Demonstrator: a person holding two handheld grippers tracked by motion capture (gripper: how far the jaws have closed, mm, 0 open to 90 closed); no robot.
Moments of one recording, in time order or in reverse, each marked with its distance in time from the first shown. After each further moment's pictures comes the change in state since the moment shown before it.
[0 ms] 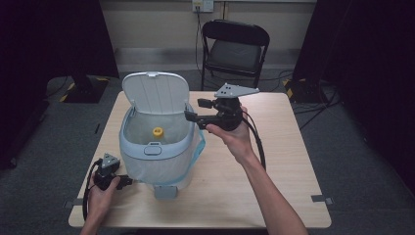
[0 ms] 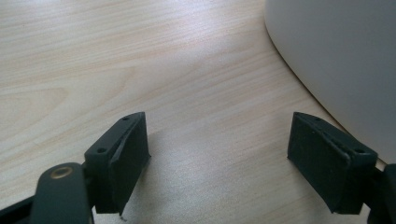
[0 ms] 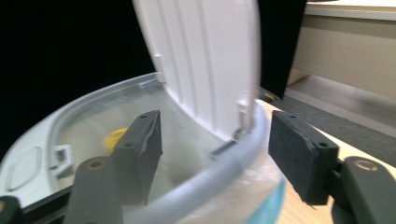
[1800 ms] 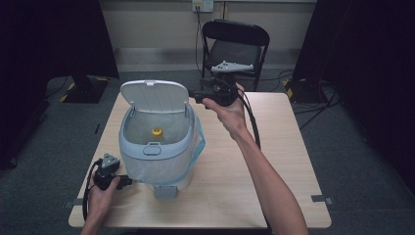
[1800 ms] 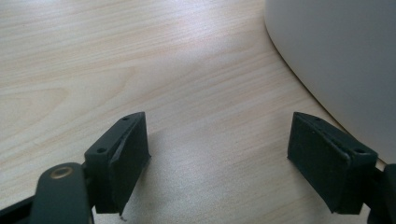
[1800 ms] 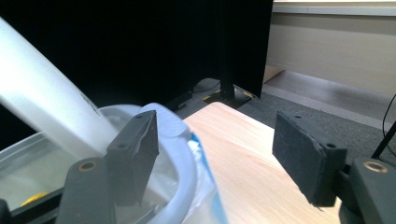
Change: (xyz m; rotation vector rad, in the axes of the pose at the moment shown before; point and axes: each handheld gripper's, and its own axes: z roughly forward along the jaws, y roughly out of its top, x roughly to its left) left arm 0.000 0.000 0.000 0.000 0.000 0.000; right arm -0.039 0.030 0.033 0.003 -0.082 0.060
